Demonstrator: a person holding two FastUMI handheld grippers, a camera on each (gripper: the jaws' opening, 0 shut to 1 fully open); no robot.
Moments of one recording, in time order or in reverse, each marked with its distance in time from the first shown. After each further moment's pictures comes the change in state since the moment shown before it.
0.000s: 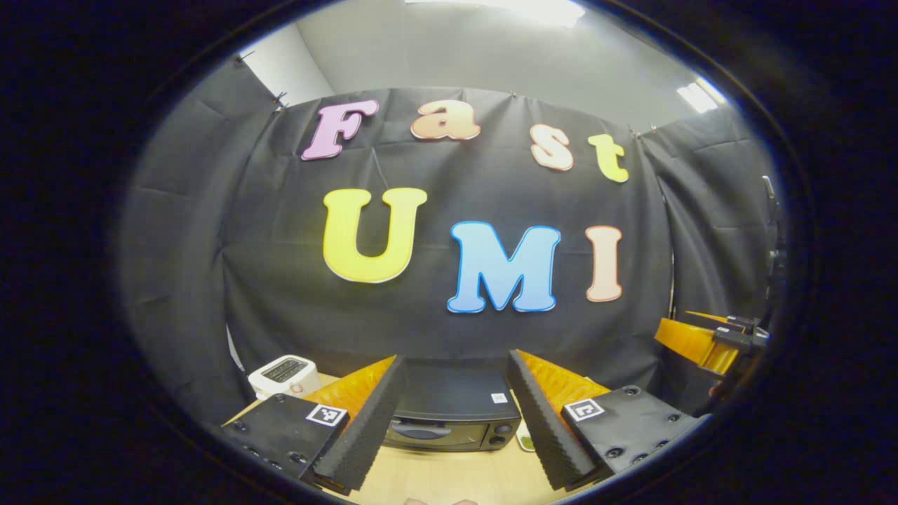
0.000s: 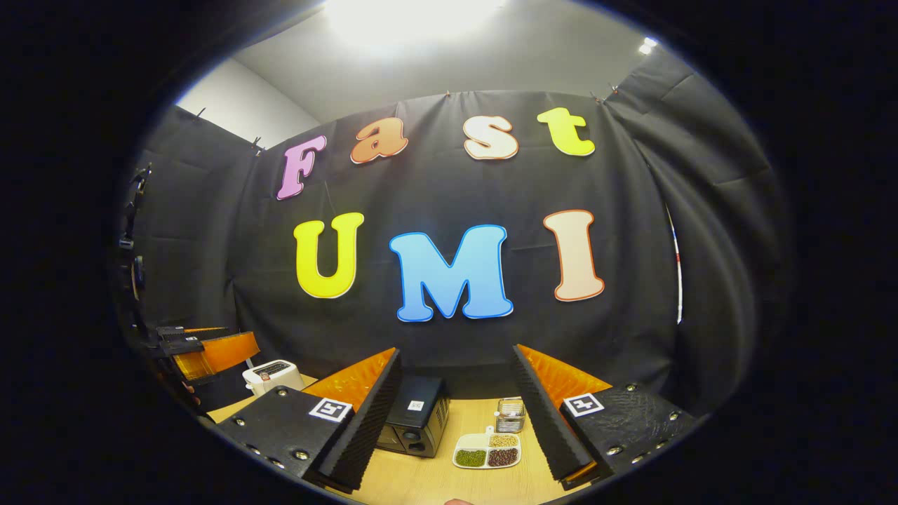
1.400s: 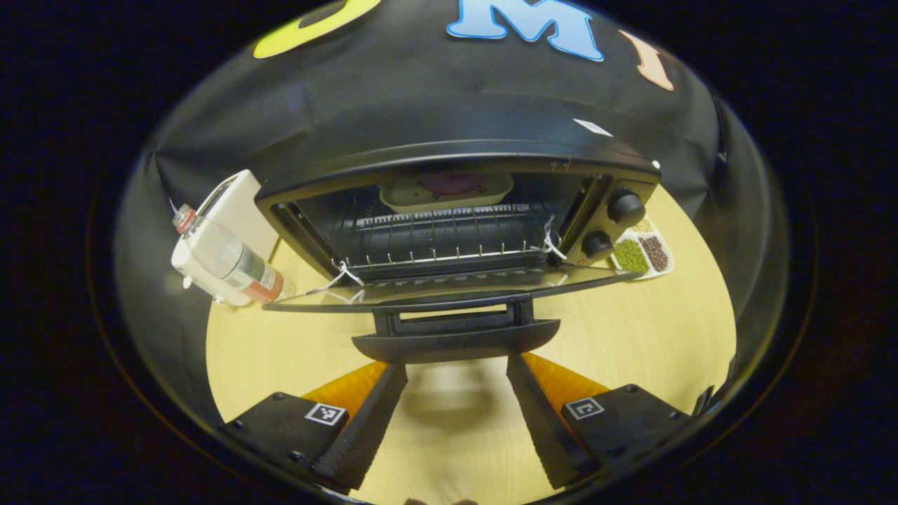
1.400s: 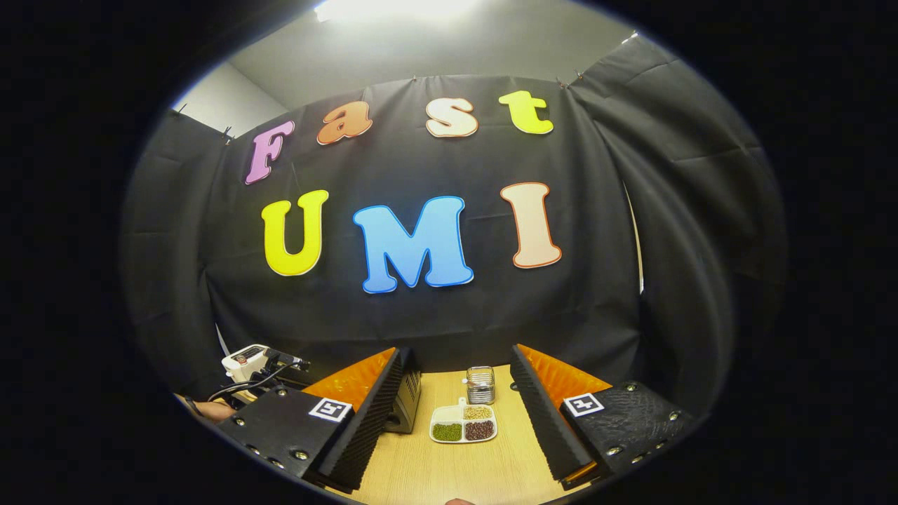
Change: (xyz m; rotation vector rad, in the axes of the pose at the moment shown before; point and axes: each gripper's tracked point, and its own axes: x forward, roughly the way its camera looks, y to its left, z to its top) left arm 0.039 0.043 -0.342 0.099 0.979 -0.011; right arm -0.033 -0.047 -0.060 0.030 0.085 -0.124
